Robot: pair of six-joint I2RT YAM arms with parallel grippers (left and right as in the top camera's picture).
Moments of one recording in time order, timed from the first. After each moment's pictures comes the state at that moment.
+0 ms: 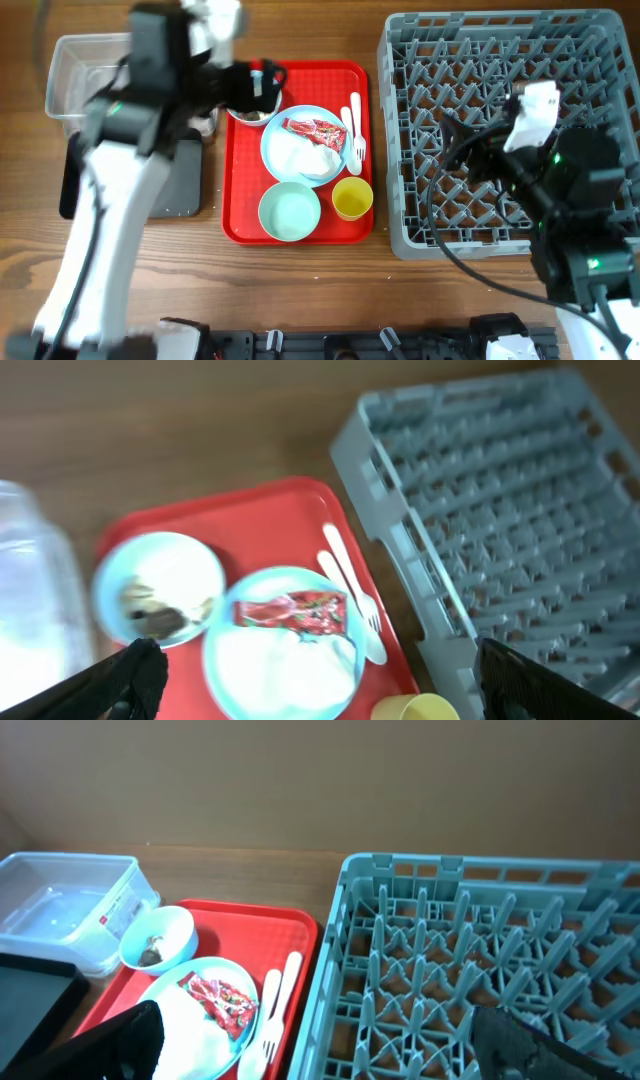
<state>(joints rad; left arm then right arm) -0.25 1.53 1.64 -0.88 0.30 -0.09 0.10 0.90 1.03 -0.53 -0.19 0.06</state>
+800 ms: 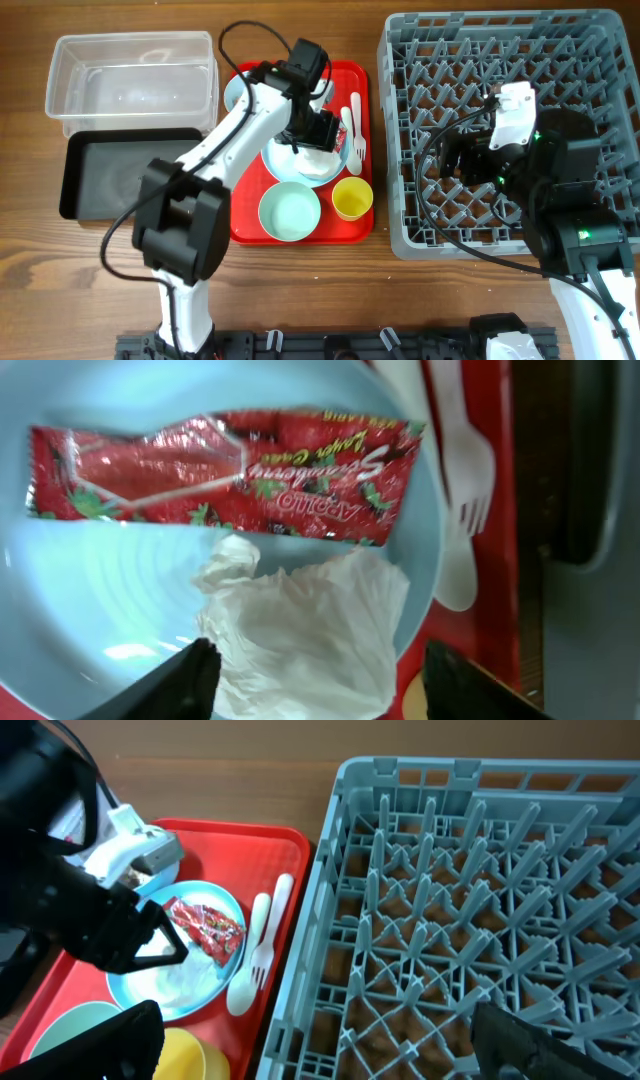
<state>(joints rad) -0.47 2.06 1.66 -0.98 0.18 -0.21 0.10 0.99 1.04 -0.68 -0.19 0.03</state>
